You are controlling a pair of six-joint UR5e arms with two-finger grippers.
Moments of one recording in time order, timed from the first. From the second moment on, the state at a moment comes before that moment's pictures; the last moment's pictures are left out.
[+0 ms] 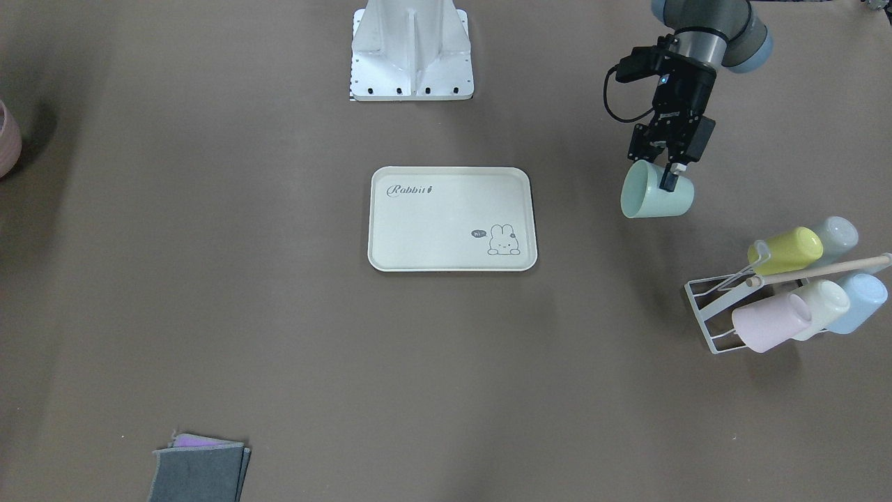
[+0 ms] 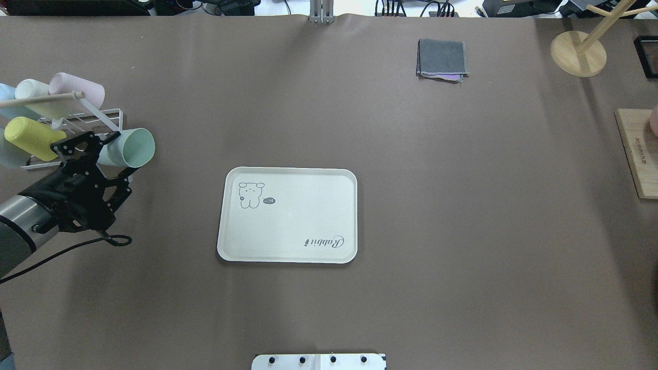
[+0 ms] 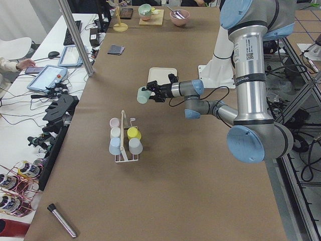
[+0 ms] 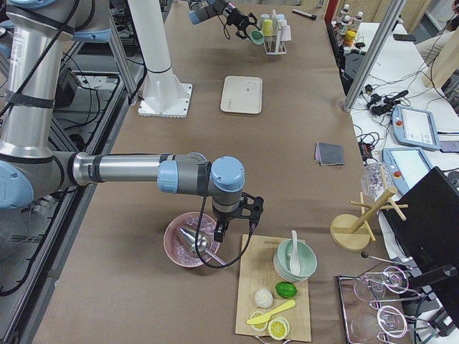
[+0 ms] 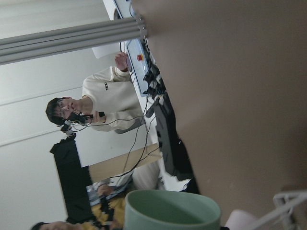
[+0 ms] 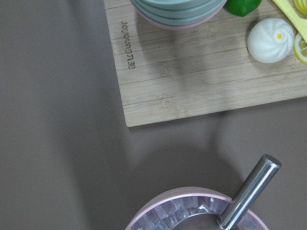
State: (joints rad) left arm -0.43 -1.47 -1.94 -2.77 -1.08 0.25; right arm 1.57 -1.81 1.87 -1.66 2.37 0.19
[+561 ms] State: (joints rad) left arm -0.43 -1.72 -1.80 -2.88 -1.35 -0.15; right arm 1.56 -1.81 1.87 -1.66 2.36 0.19
